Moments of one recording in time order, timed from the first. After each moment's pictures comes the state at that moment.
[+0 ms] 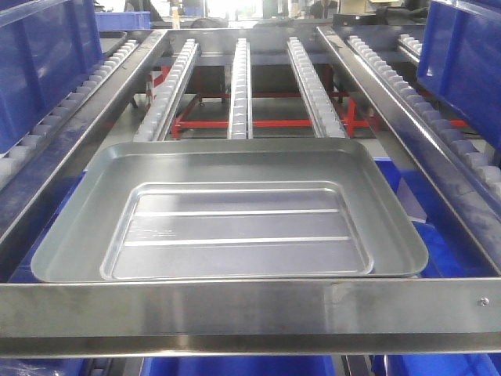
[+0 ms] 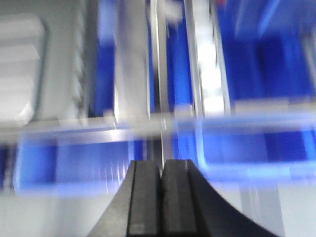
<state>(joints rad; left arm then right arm) 0.02 0.54 -0.56 -0.03 0.81 -0.09 0.02 0.54 -0.38 0.05 0.68 0.14</state>
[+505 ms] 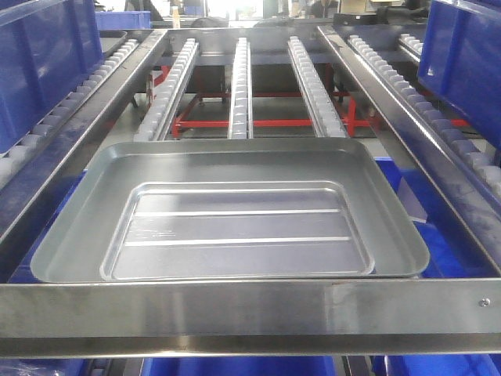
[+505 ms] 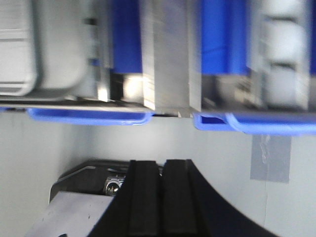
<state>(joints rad) -0.10 1.08 -0.63 -0.29 0.74 -0.02 0.19 1.13 -0.63 0.13 0.65 0.10</state>
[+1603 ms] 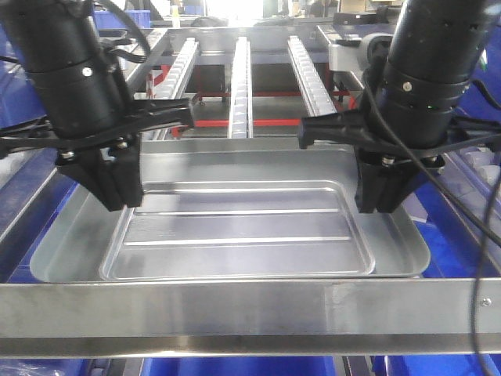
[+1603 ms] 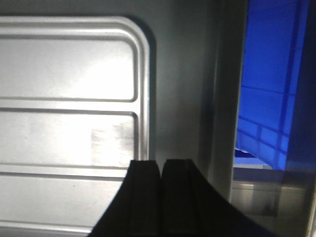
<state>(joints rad) -0.58 1.74 -1.21 0.02 0.75 -0.57 0.47 1.68 -1.09 -0.15 0.65 0.60</state>
